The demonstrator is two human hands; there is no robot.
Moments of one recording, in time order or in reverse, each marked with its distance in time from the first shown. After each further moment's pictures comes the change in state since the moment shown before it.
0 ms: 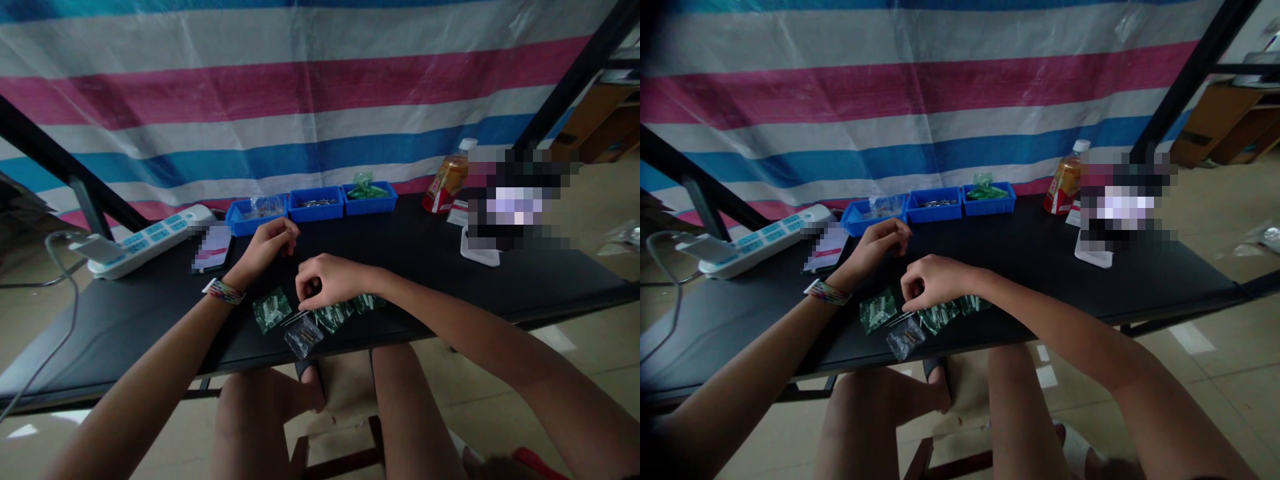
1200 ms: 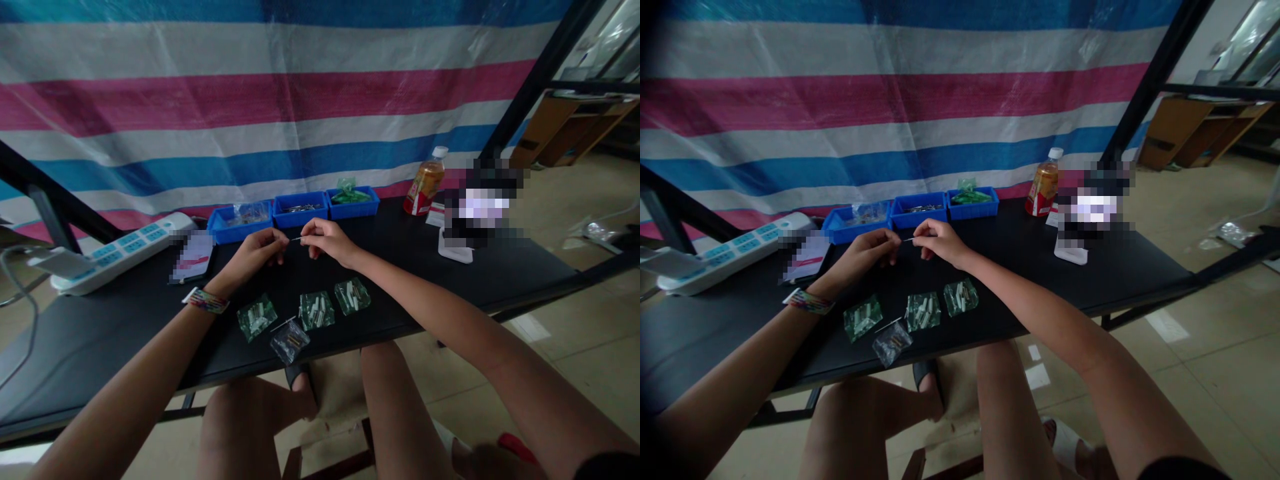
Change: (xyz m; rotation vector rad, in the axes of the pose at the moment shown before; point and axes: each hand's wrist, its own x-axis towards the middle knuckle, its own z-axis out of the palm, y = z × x) left_hand 0.000 0.001 0.003 0.067 -0.076 -0.106; right_hand 0.010 0.058 -0.024 0.696 0.678 0.317
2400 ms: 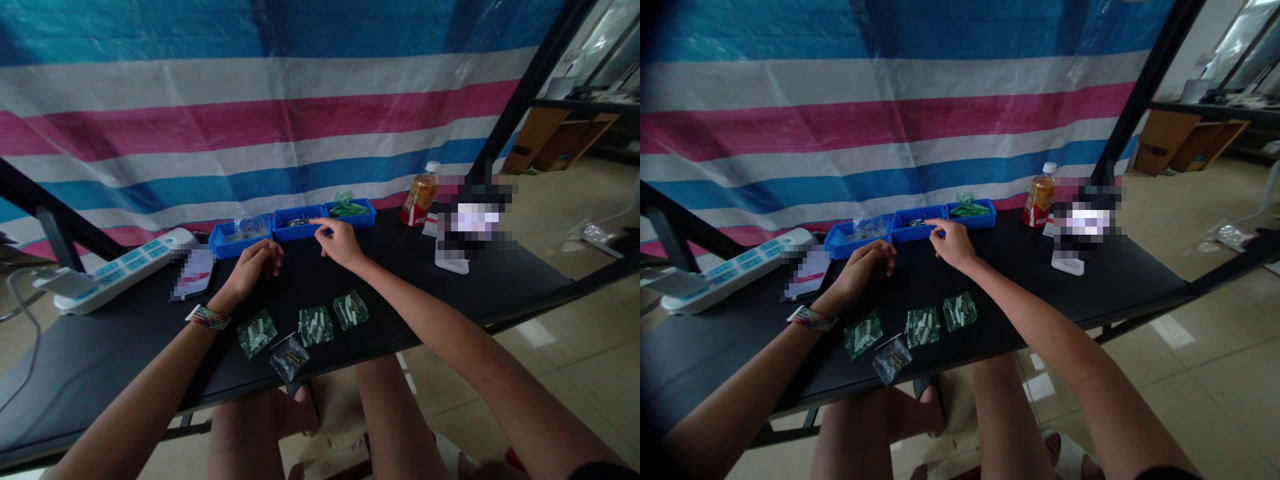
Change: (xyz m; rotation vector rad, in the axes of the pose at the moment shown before) left_hand 0.008 -0.011 -0.006 -0.135 0.091 -0.027; right_hand 0.015 -0.011 -0.025 -0.408 0.266 -0.262
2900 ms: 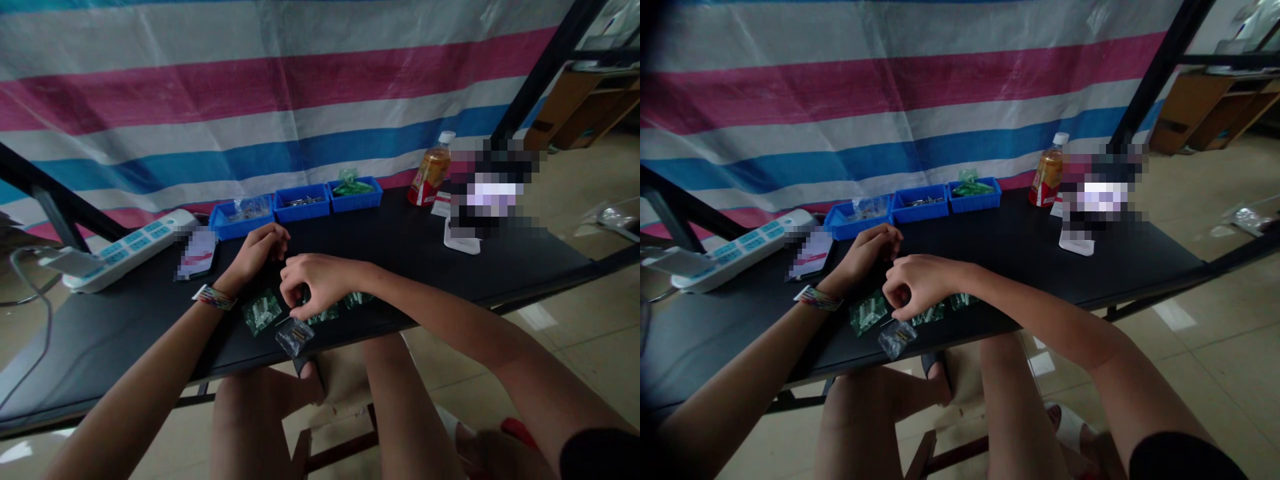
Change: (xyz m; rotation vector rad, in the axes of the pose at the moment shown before) left_hand -0.006 0.001 0.007 0.119 -0.025 0.050; right_hand -0.064 -0.060 0.024 -0.199 -0.900 -0.572
